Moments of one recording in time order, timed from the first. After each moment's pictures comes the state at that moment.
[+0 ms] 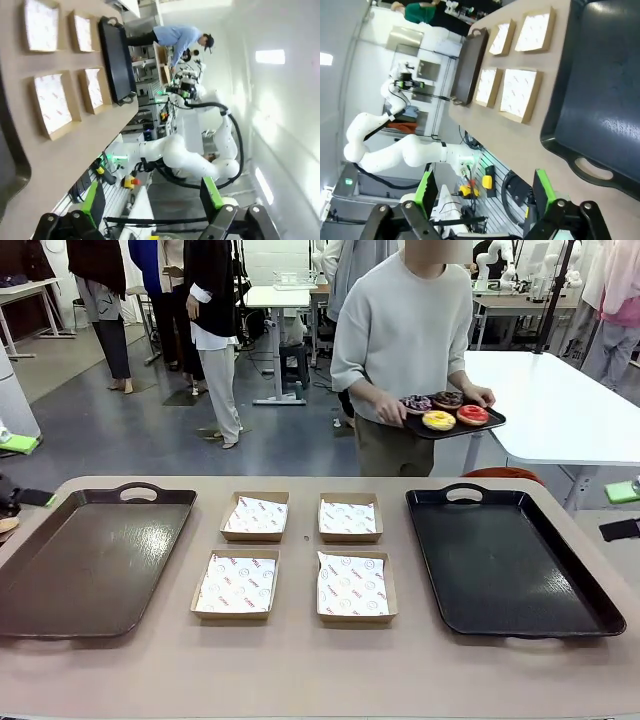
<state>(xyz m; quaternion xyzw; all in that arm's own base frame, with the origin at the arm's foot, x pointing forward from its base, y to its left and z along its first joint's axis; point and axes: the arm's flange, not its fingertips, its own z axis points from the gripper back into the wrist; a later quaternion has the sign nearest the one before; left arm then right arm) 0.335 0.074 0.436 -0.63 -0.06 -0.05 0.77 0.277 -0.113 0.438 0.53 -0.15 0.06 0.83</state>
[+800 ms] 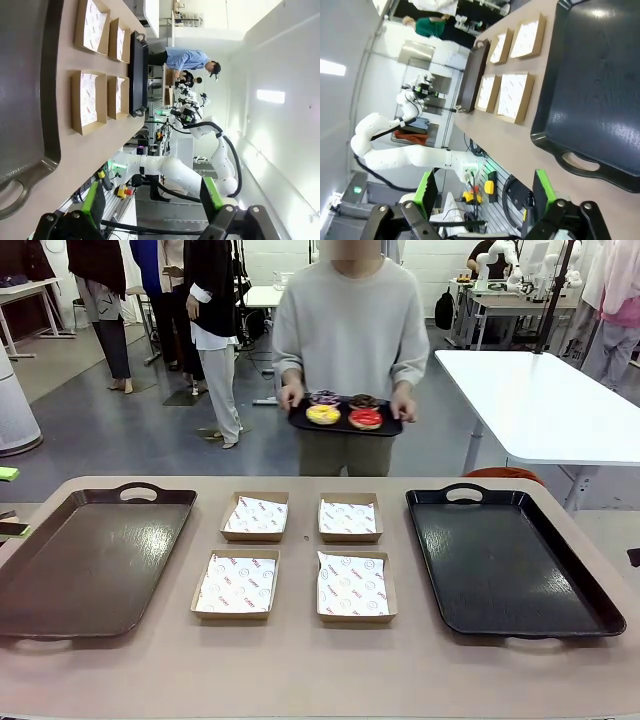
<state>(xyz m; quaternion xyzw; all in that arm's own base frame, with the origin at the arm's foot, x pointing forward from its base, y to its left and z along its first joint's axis) 0.335 0.122 0.390 -0.63 -0.04 0.04 0.77 0.258 -0.153 0.405 0.56 -0.17 0.04 0.81</state>
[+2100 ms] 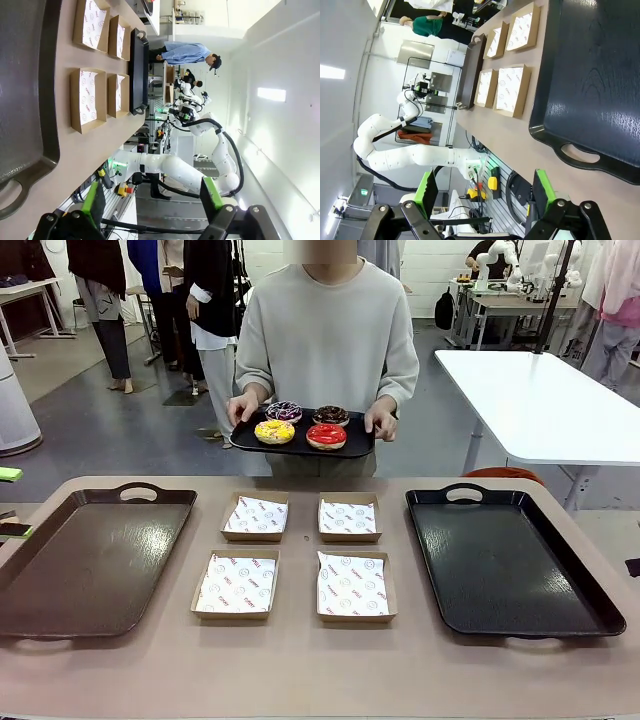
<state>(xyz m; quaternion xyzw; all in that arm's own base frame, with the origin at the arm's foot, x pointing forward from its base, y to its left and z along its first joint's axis) 0.336 0.119 0.391 -0.63 -0.03 0.04 0.77 0.258 -0.154 0.394 0.56 -0.15 0.03 0.81</state>
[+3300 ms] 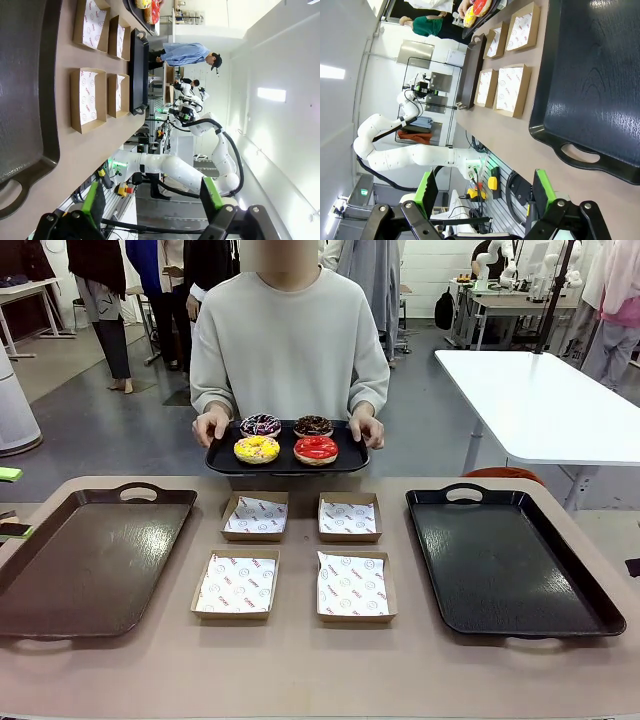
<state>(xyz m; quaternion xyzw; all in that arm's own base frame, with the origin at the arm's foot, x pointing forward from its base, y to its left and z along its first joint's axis) 0.335 0.119 0.391 -0.63 -0.03 0.04 0.77 0.257 -0.154 0.394 0.56 -0.15 0.03 0.81</state>
